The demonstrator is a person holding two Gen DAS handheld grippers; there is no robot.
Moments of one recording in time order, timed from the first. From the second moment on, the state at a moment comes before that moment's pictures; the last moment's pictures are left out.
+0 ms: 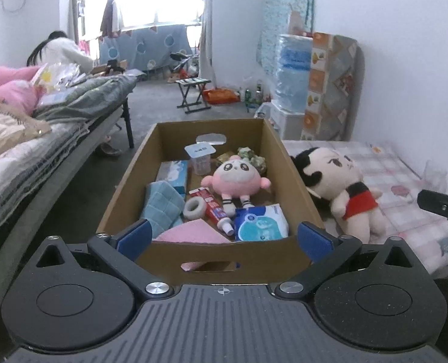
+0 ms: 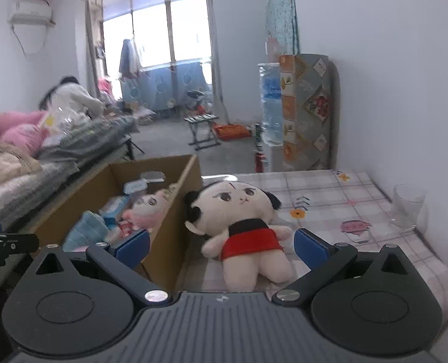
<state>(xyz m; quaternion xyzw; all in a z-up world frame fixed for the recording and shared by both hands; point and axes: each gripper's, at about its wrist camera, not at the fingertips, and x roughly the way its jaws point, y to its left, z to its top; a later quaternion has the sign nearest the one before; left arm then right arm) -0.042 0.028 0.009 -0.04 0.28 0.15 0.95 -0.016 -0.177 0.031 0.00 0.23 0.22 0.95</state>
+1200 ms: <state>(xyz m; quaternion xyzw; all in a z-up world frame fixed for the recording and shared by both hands) -0.015 0.029 -0.015 -0.09 0.35 0.20 0.91 -0.016 -0.134 0.034 -0.03 0.28 0.21 0.94</state>
